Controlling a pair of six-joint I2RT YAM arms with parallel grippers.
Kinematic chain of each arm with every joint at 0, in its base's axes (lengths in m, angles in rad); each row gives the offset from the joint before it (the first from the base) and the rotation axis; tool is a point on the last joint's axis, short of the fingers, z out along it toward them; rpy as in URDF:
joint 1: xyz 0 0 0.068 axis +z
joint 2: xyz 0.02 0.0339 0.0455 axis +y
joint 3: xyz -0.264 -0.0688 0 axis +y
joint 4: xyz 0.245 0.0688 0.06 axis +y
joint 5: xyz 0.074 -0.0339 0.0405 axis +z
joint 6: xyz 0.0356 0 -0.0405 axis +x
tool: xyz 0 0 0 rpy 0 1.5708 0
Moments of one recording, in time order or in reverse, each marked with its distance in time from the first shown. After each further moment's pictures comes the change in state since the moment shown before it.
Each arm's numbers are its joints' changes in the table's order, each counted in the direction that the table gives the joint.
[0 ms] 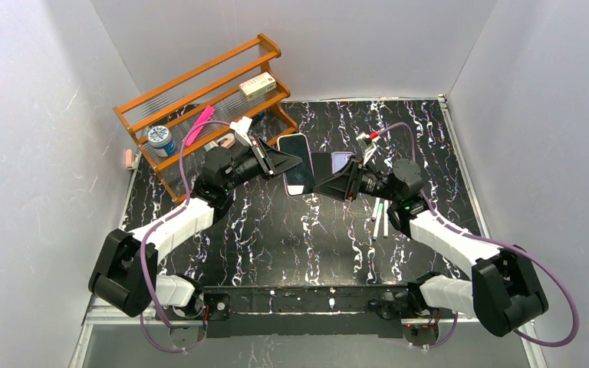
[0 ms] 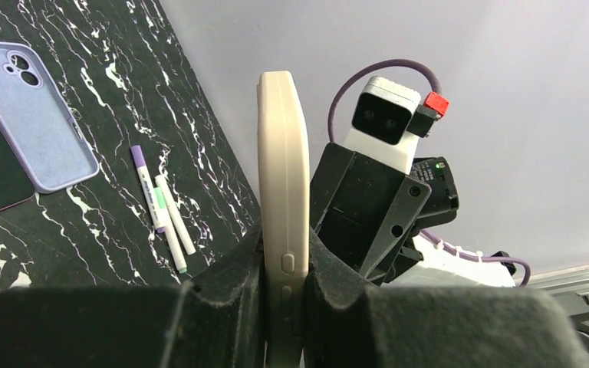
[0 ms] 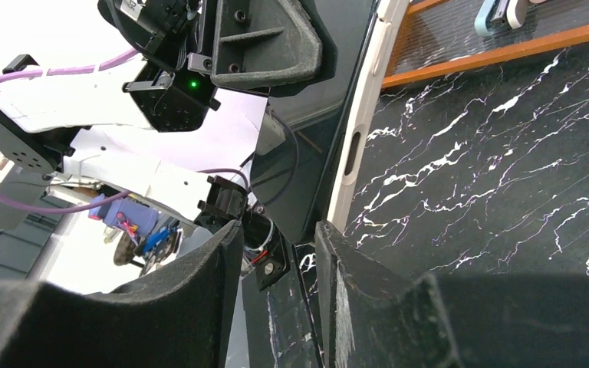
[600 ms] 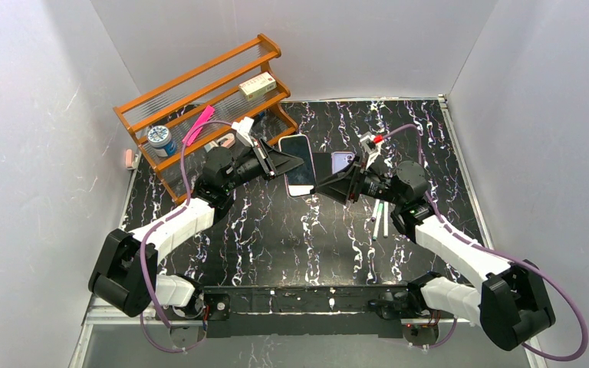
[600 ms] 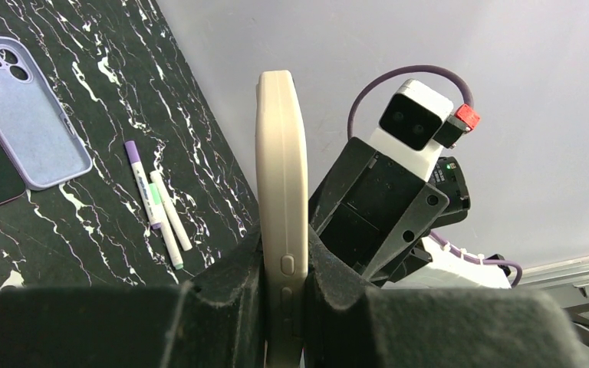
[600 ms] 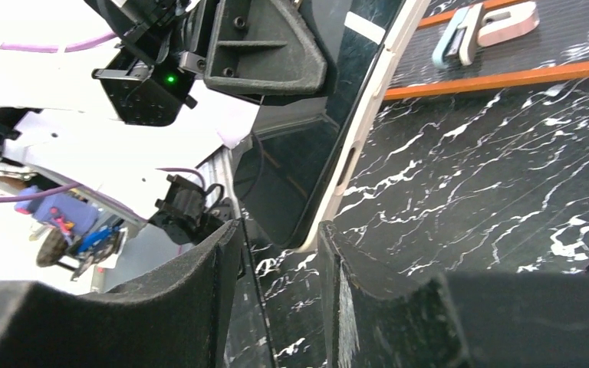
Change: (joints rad) left arm -0.003 0.000 0.000 0.000 -0.001 0.001; right arm 0.005 -0.081 0.000 0.100 -0.082 -0.201
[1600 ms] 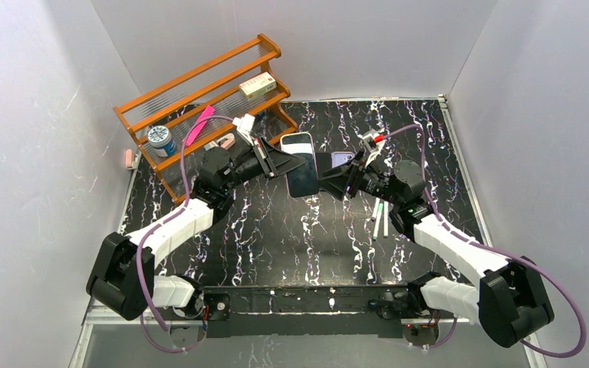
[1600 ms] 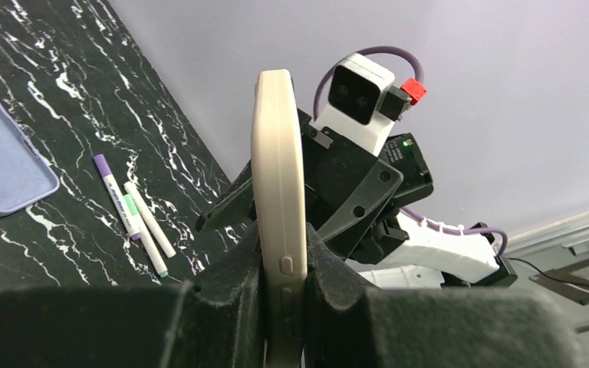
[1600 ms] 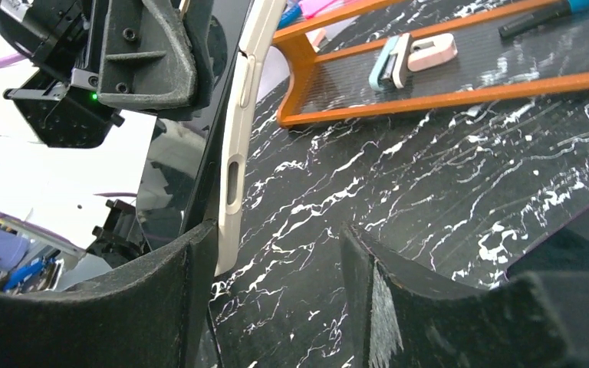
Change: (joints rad) left arm -0.009 -0.022 -0.015 -0.058 -0.055 0.025; right arm 0.004 0.031 -0.002 -0.018 -0.107 -0.081
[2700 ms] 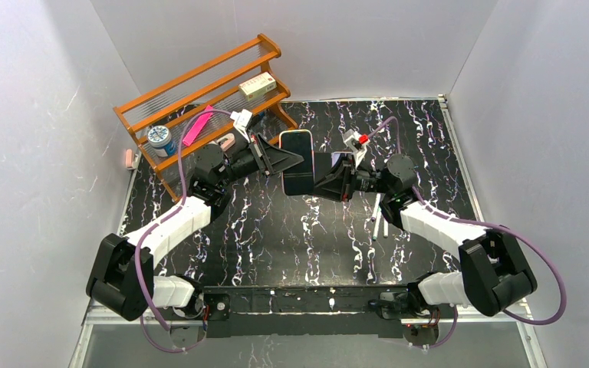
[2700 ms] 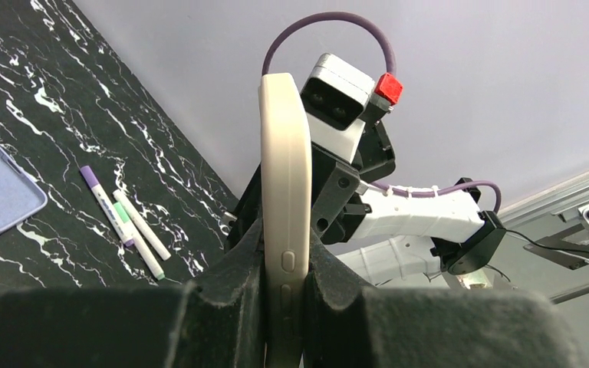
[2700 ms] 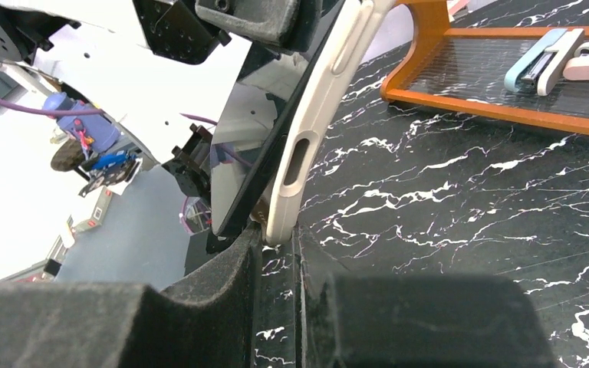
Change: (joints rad) left arm 0.017 -0.004 -0.021 -0.027 -0.104 -0.004; right arm 0.013 0.184 -0.058 -0.248 0.365 0.040
